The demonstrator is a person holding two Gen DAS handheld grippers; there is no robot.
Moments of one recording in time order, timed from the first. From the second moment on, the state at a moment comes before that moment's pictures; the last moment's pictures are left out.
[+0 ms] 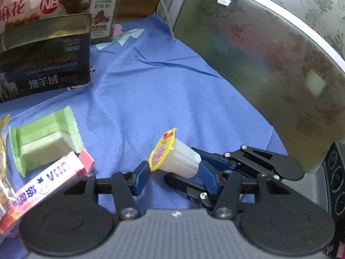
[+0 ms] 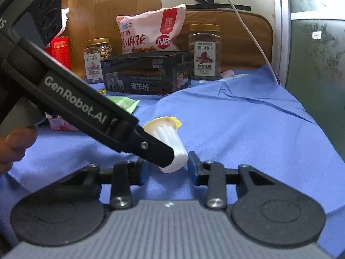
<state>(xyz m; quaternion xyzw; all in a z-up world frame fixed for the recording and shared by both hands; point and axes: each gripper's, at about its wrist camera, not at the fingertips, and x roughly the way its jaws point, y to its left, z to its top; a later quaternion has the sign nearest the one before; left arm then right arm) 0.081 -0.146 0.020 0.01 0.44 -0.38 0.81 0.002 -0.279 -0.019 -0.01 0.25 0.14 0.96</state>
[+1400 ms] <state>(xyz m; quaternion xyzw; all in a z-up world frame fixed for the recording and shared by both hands) 0.104 -0.036 0.090 -0.04 0.29 -0.27 0.92 0.079 -0.229 0.018 0.03 0.19 0.20 0.96</state>
